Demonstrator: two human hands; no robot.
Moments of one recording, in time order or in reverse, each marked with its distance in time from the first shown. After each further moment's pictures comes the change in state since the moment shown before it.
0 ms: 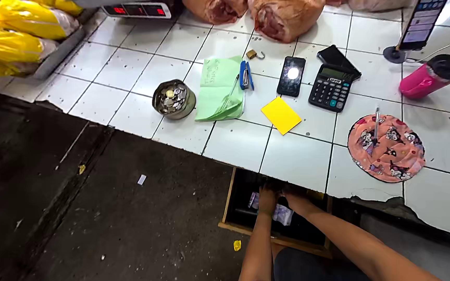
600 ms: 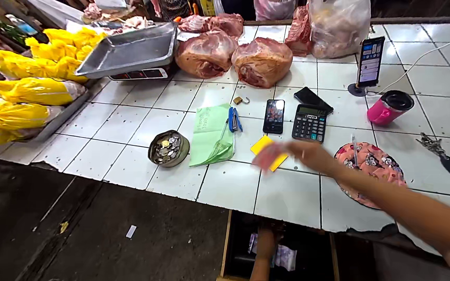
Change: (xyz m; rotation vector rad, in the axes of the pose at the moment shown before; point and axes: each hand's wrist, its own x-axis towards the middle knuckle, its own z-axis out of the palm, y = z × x) left_hand -0.005 -0.006 -0.002 -0.065 0.002 0.043; right_hand -0.067 -0.007 -0.287 0.180 0.886 -0.546
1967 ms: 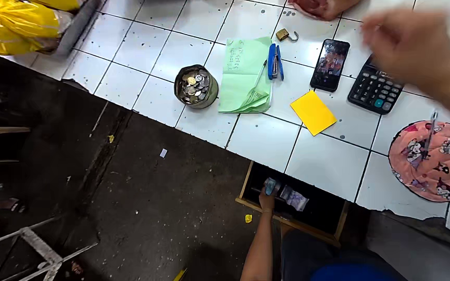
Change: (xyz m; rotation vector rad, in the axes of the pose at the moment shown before) left_hand -0.038 -0.061 0.020 -0.948 0.353 -0.735; right_hand 0.116 0.010 -0.040 -0.249 -0.035 -0.044
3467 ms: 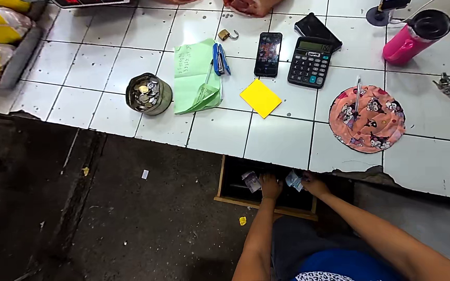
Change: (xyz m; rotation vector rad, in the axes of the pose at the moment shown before) left_hand -0.052 0.027 0.088 1.125 -0.342 0.489; right_hand -0.379 -0.023 0.217 0.579 -0.604 1.166
